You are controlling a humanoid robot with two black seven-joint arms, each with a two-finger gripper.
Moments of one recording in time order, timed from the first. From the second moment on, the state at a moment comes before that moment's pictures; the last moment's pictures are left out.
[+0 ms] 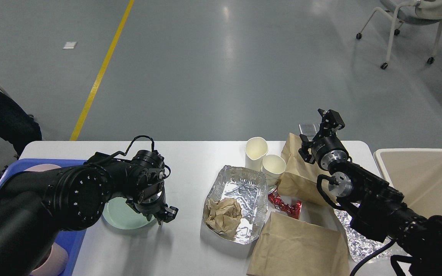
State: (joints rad) left arm -1.24 -0.16 1.20 -0.49 0.23 -0.73 0.10; right arm 0.75 -0.09 0.52 0.43 0.01 0.03 0.36
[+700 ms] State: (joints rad) left arm -1.24 -0.16 1.20 -0.46 0.23 -0.76 0.11; right arm 0.75 -0.09 0.52 0.43 0.01 0.03 0.36
